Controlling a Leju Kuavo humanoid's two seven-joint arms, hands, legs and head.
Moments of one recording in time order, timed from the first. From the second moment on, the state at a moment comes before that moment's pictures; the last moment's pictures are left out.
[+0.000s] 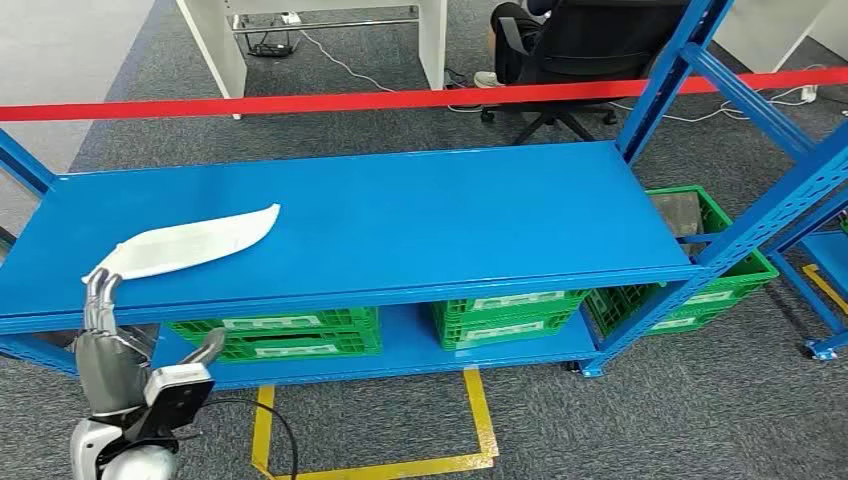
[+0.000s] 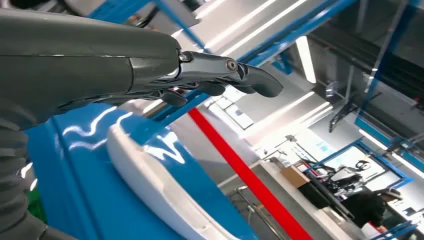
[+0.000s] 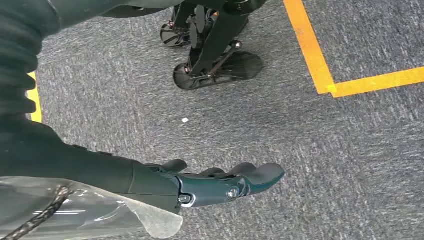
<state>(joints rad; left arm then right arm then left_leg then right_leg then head) 0.12 -0.15 -0.10 -1.66 -0.83 0.60 -0.50 0.01 0.07 -0.89 -0.25 0.73 -0.07 -0.45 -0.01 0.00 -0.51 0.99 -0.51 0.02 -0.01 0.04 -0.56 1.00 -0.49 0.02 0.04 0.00</state>
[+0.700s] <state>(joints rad) -0.27 -0.02 -0.23 -1.34 -1.52 0.36 -0.02 -0.02 0.07 -0.92 -0.25 0.87 -0.02 -0.46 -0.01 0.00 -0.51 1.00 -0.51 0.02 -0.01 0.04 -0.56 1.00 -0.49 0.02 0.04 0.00</state>
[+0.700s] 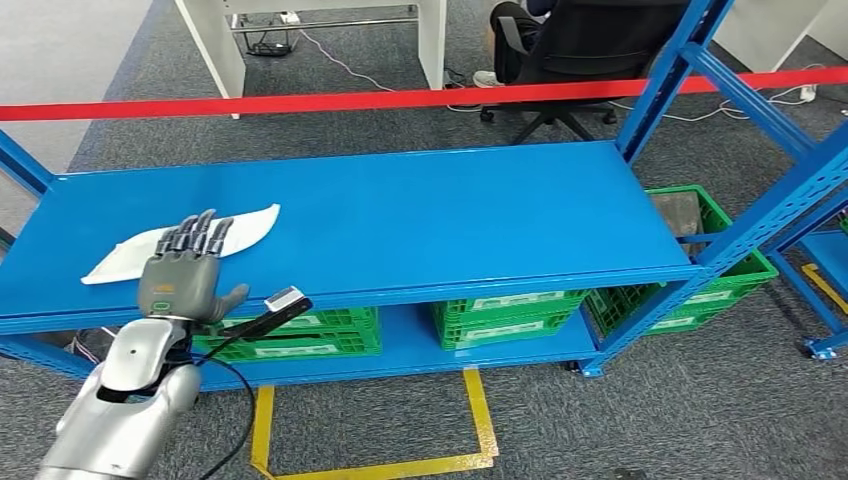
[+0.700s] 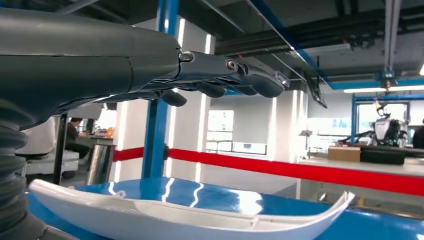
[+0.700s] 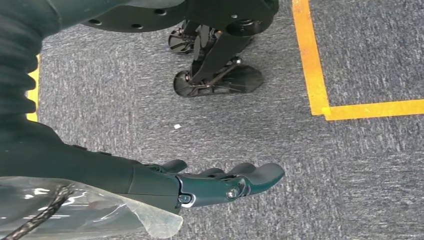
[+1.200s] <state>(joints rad) -0.39 0.00 -0.27 -1.16 -1.55 0.30 0.01 -0.03 0.07 -0.92 -0.24 0.88 -0.01 -0.46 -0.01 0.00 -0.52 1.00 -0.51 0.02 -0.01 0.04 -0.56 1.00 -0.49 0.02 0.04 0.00</state>
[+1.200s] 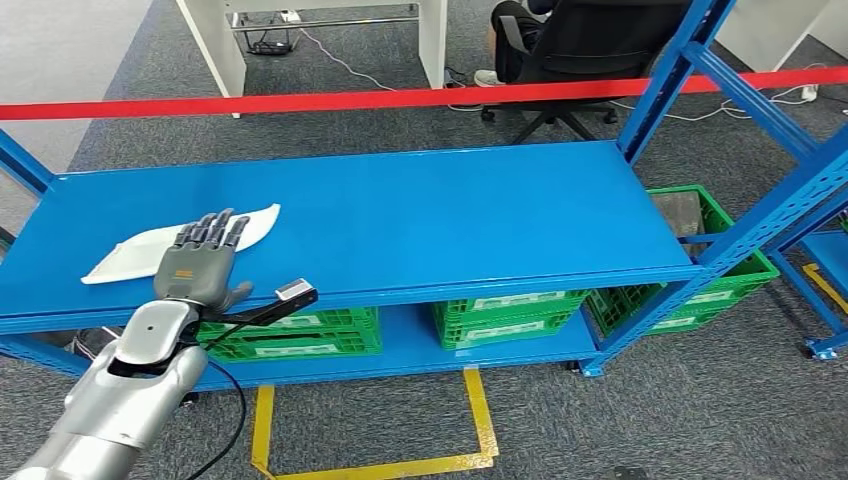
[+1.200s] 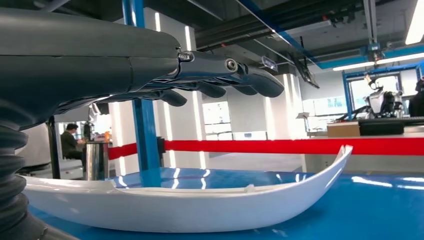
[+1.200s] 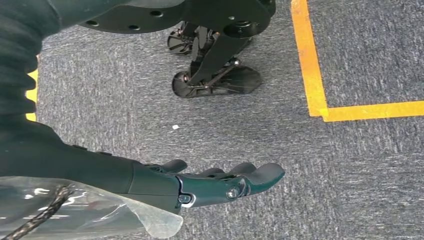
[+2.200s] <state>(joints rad) -0.56 0.08 -0.28 -0.87 -1.57 0.25 0.08 -0.03 0.07 -0.95 -0.24 0.90 -0.01 -0.46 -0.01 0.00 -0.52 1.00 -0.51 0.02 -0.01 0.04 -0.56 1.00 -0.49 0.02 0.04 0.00</state>
